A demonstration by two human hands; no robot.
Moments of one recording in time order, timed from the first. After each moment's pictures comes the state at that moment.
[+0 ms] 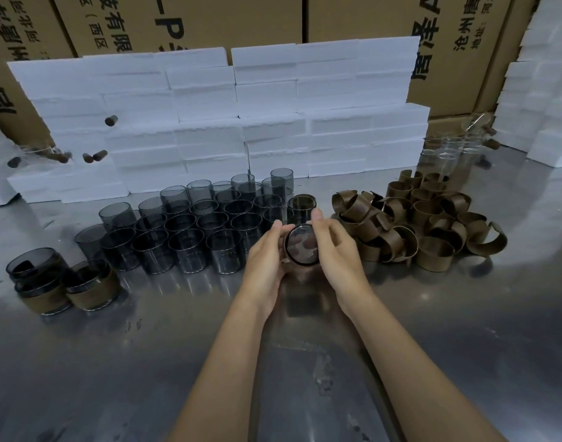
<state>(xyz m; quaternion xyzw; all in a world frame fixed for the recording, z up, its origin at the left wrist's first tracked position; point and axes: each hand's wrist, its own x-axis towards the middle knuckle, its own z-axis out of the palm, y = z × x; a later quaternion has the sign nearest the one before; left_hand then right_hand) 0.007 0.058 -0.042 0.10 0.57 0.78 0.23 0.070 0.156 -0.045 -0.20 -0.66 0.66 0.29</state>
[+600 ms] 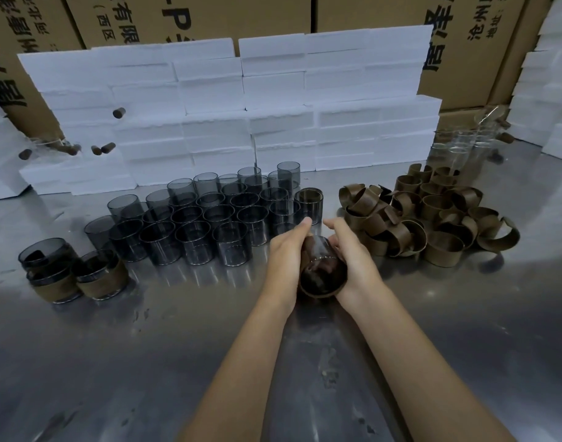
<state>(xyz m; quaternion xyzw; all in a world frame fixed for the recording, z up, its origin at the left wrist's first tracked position) 0.031 0.068 -0.038 0.13 0.60 0.76 0.21 0.083 0.152 -0.038 -0.24 -0.45 0.84 0.20</state>
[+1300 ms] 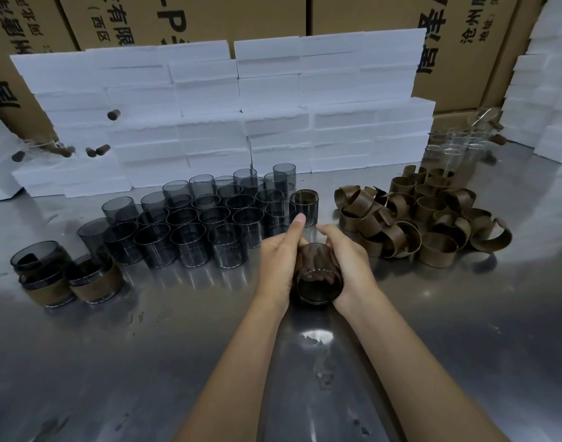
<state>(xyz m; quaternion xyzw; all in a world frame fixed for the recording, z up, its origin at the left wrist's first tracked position) 0.028 0.070 -0.040 0.13 0.63 0.75 0.16 0.086 0.145 -0.029 -0.28 -0.44 0.82 0.23</state>
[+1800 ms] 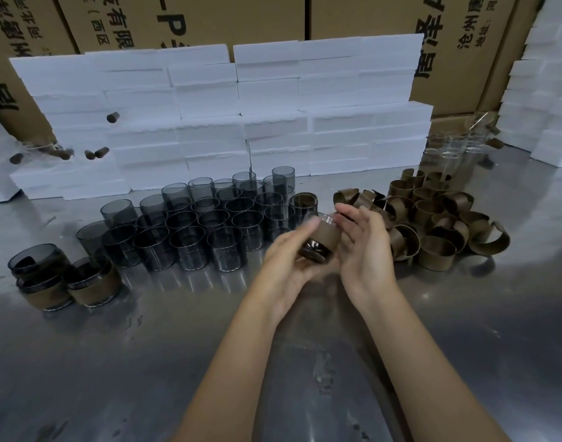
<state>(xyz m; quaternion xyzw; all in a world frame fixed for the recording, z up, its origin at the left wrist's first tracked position) 0.035 0.063 -0.028 0.12 0.46 0.81 0.34 0.088 0.170 -0.025 -0.17 -0.40 0.84 0.31</state>
